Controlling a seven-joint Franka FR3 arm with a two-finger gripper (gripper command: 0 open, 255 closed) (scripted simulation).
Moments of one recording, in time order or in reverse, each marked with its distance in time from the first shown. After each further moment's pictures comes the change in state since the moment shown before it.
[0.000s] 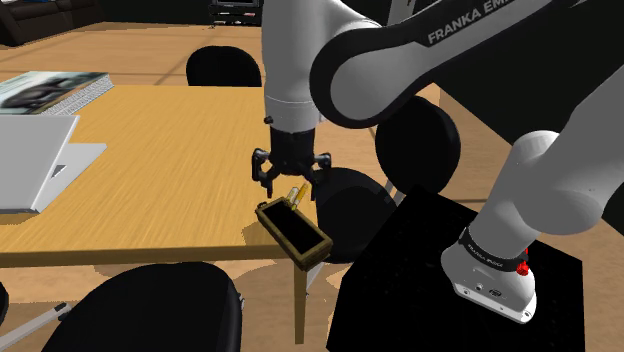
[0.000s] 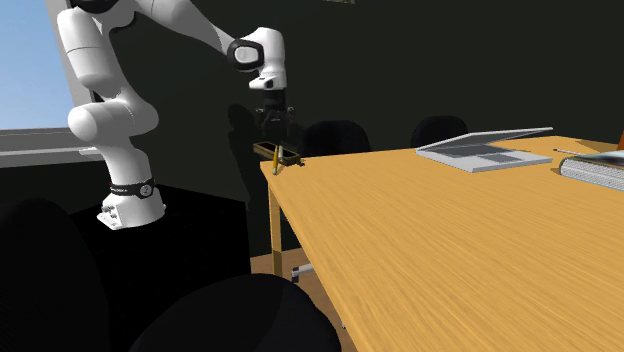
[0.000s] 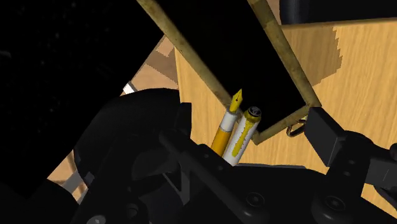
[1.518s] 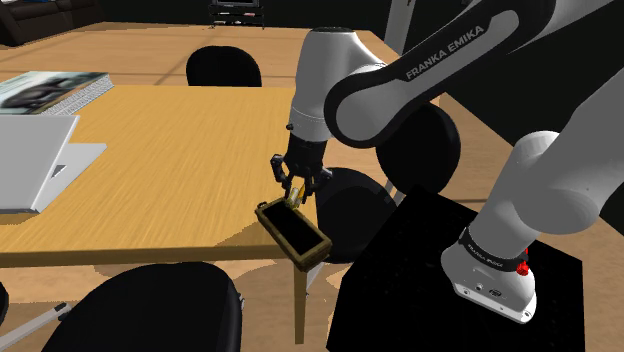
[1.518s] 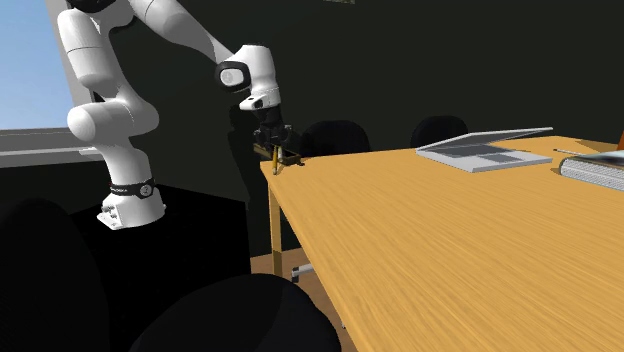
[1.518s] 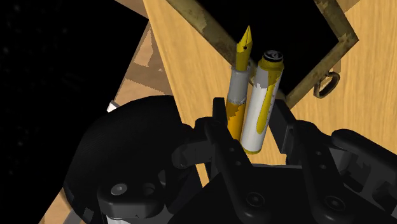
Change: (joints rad) arm -0.038 -0.012 -0.064 -0.193 0.109 0.292 -0.020
